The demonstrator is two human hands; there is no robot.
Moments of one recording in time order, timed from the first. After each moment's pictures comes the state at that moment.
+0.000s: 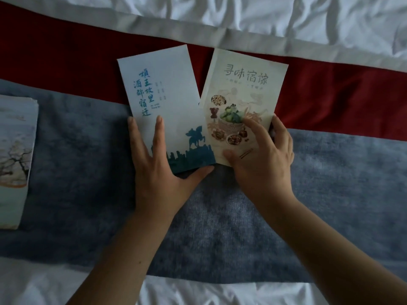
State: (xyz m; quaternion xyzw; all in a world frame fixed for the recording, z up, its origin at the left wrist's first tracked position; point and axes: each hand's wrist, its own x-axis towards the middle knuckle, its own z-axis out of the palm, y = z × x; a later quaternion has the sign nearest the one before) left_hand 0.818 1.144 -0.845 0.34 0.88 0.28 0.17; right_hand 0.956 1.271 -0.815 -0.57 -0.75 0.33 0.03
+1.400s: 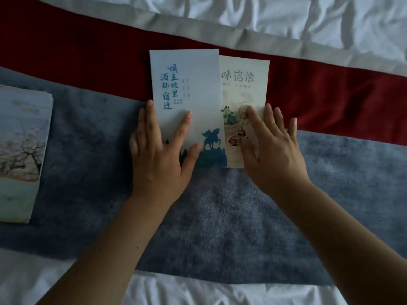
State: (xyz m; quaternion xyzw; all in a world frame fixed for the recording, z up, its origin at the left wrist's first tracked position) left_hand 0.781 1.143 -0.850 0.45 0.88 0.10 0.11; right_hand 0.944 1.292 -0.818 -0.43 -0.87 0.21 -0.08
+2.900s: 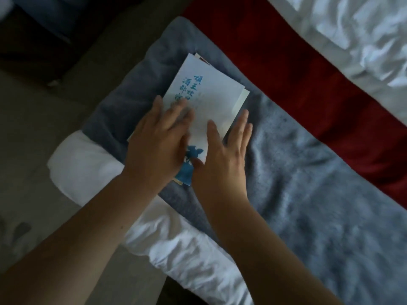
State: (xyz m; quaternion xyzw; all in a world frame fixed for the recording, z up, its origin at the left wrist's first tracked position) left_hand 0.593 0.932 -0.825 0.36 0.92 0.11 0.09; right_hand 0.682 1.046 -0.791 -0.29 -0.89 0.31 -0.15
